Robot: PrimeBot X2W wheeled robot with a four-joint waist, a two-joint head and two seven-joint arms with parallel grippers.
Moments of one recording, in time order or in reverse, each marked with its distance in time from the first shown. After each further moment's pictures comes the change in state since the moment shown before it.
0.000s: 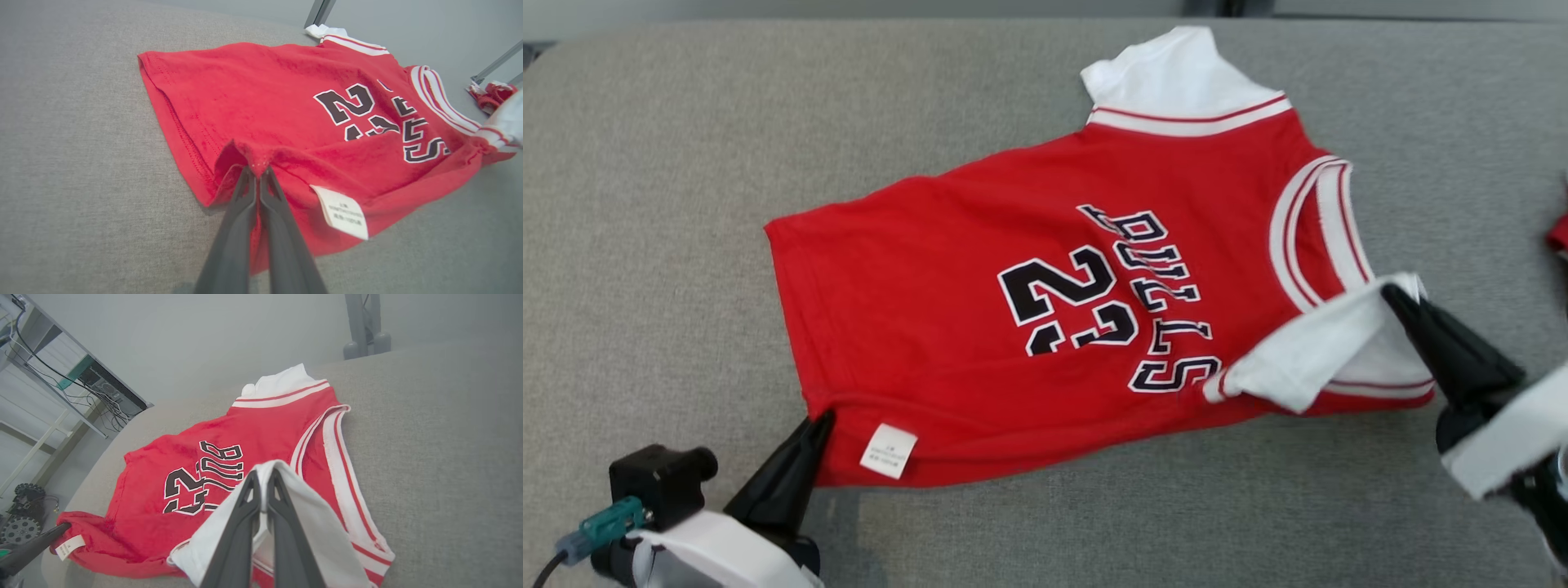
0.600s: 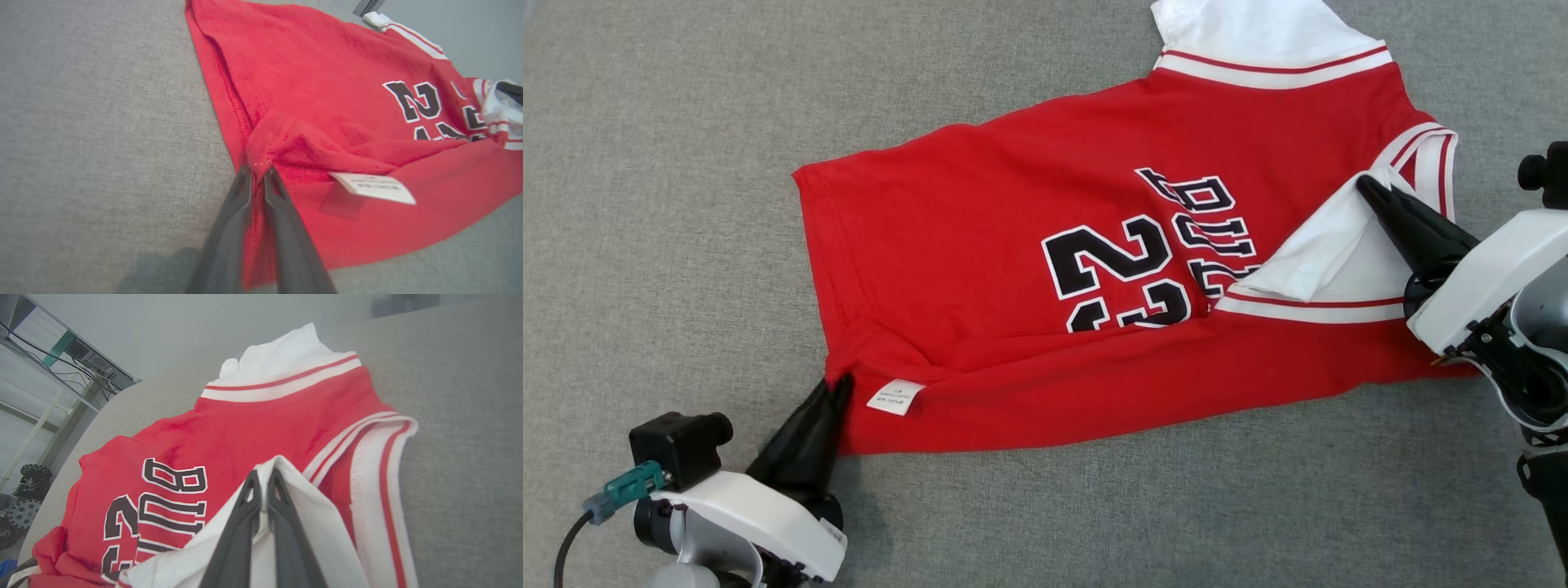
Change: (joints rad) left arm -0.147 -0.100 -0.023 0.207 -0.047 -0.070 -0.073; right arm -0.439 -0.096 0.203 0.444 0.055 0.000 -0.053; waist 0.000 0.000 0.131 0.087
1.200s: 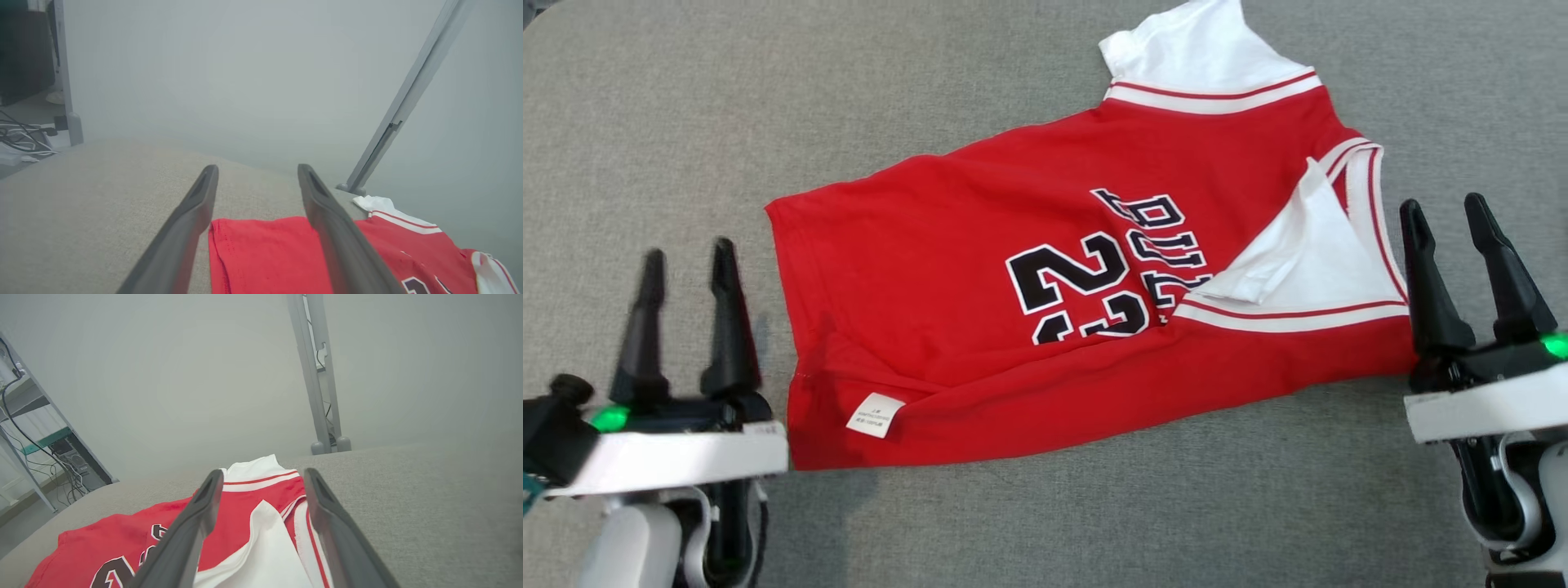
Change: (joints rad) left arm -0.062 -0.143 0.207 -0.075 0.114 0.107 -0.276; right arm 0.242 0.107 -0.079 -0.126 -0.237 0.000 -0.563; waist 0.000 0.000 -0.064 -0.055
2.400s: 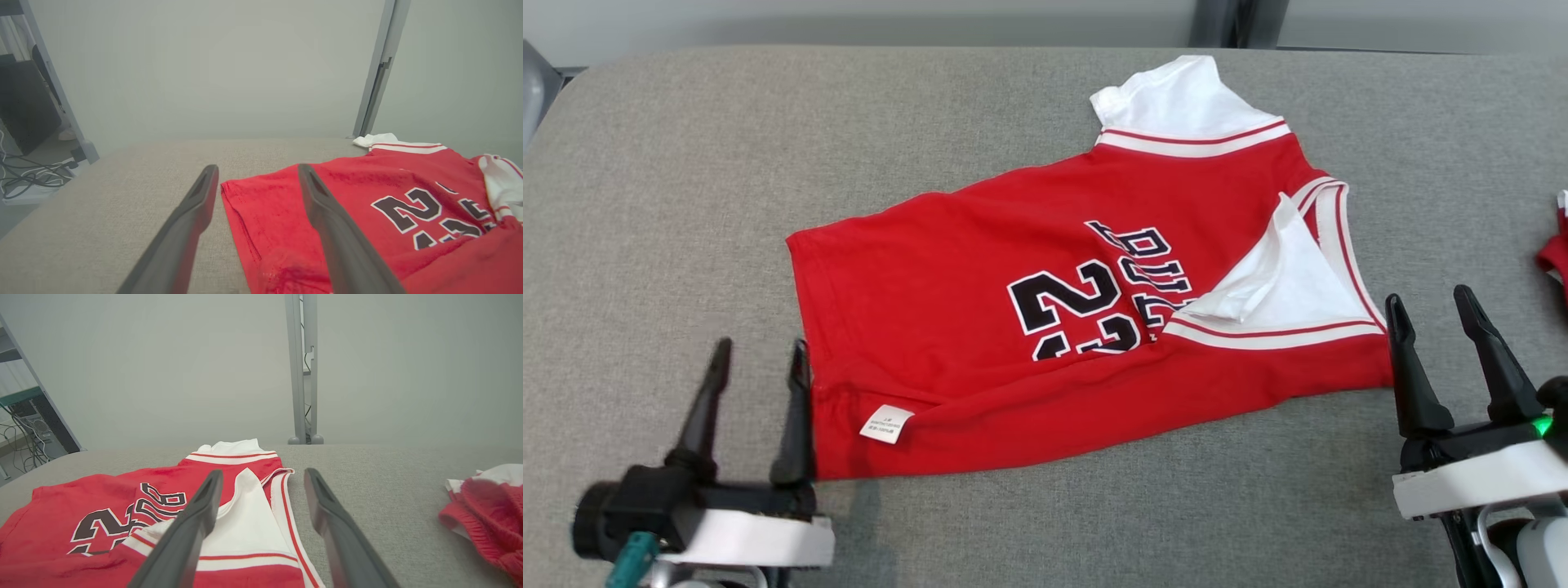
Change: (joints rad) left arm 0.125 -0.112 0.086 0.067 0.431 -0.116 0.004; right arm 0.169 0.041 -0.038 0.011 -0.230 0.000 -0.067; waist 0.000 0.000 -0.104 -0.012
